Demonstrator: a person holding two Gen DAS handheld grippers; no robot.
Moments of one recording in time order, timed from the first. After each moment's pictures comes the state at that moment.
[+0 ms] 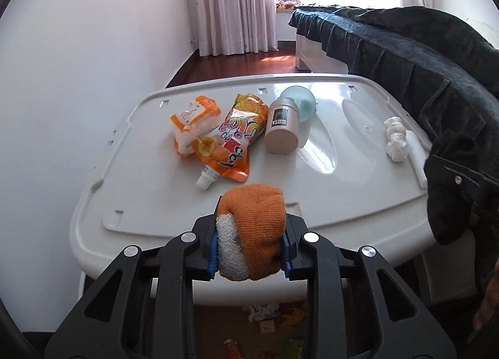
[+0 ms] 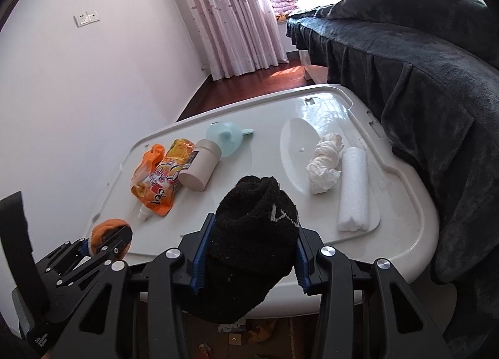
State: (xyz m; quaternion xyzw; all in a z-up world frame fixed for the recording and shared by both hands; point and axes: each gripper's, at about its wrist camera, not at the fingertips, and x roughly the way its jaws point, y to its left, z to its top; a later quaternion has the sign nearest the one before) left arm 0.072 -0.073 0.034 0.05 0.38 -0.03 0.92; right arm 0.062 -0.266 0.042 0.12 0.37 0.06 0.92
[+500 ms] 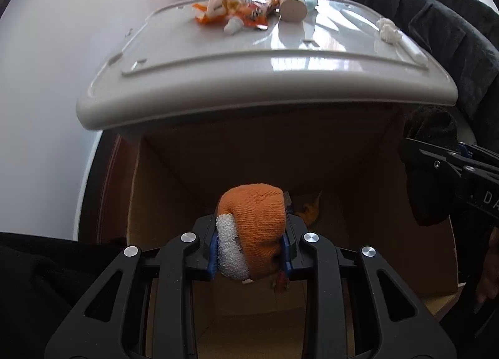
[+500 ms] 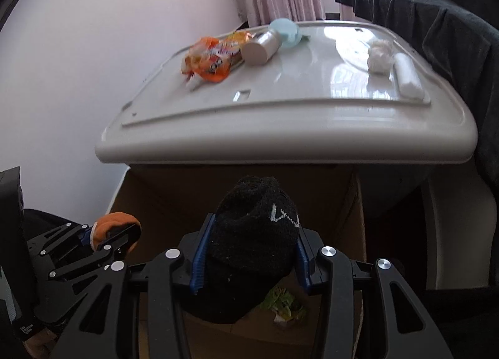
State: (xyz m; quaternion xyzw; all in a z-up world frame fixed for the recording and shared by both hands) left arm -0.042 -0.019 -0.055 0.04 0.50 -0.05 0.86; right arm -0.033 -0.193 -0.047 0.07 0.48 0.12 0.87
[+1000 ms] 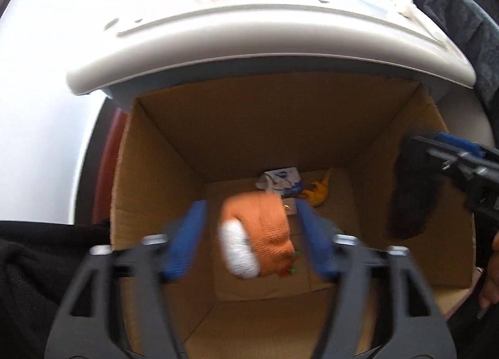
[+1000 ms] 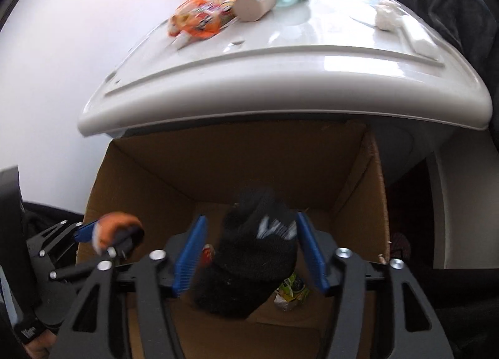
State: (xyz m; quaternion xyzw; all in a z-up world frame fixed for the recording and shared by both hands) left arm -0.040 -0.013 -0.081 0.04 0.53 -0.02 0.85; right arm -0.026 -0.193 -0.068 0.08 0.51 0.09 0.85
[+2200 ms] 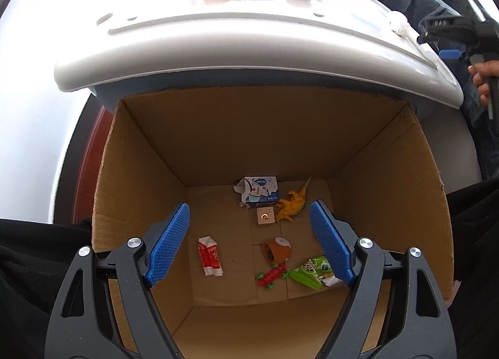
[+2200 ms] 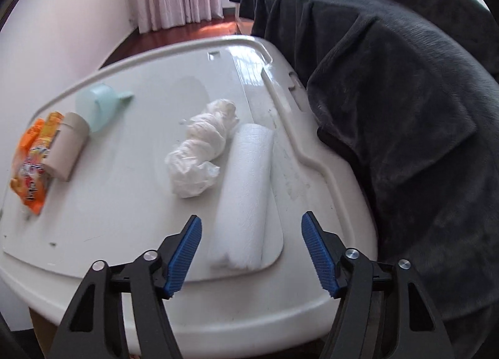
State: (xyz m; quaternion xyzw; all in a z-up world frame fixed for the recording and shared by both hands) left arm -0.032 -0.013 -0.081 -0.01 0.53 -0.06 0.84; right arm 0.160 -0.347 -0.023 0.05 0.51 -0.12 0.85
